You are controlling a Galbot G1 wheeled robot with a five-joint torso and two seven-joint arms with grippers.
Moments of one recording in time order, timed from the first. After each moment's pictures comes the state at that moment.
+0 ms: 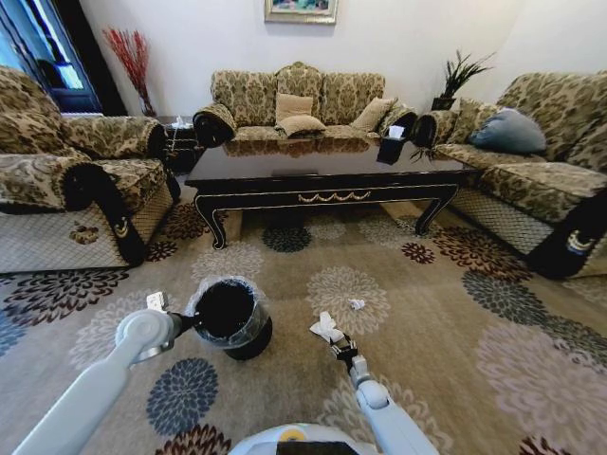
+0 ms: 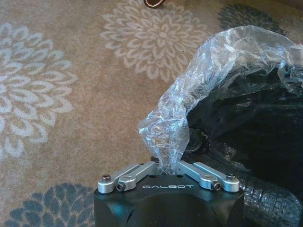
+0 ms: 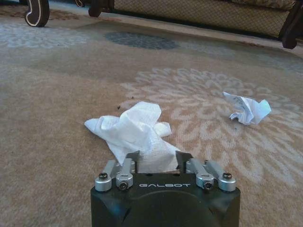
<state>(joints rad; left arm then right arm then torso) 1.16 -0.80 -0.45 -1.96 -1.68 0.74 -0.93 -1.13 1.34 0.25 1.01 0.08 0.22 0.01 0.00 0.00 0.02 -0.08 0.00</state>
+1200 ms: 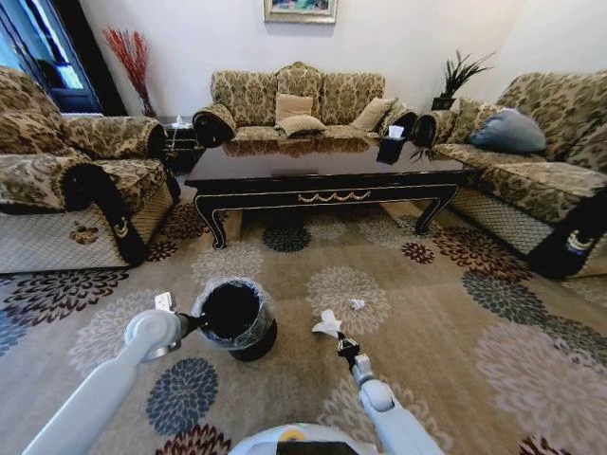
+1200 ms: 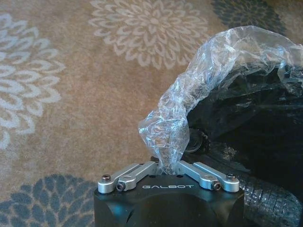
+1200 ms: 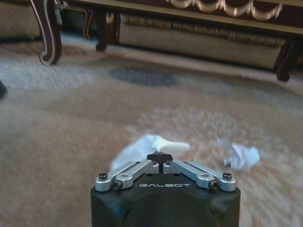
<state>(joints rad) 1.15 -0.83 -0.39 -1.96 -1.65 0.74 -0.93 -1.25 1.28 0.25 1.30 0.10 0.20 0.04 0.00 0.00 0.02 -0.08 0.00</state>
